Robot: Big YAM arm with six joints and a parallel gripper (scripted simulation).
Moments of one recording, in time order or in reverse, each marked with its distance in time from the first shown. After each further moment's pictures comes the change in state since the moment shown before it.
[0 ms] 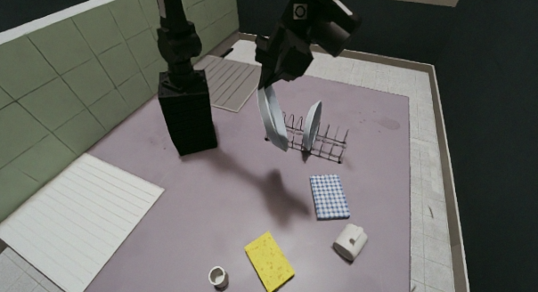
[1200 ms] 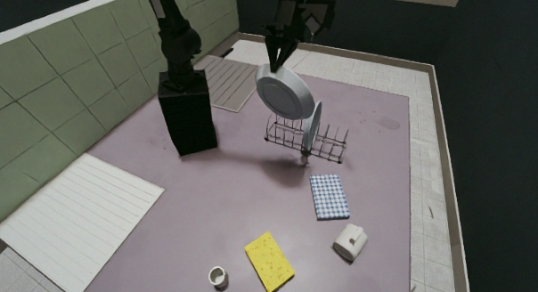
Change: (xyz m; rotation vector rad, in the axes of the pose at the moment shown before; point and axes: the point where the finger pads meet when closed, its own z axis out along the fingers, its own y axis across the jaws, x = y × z) arm 0.069 0.029 -0.020 0.038 -0.527 -0.674
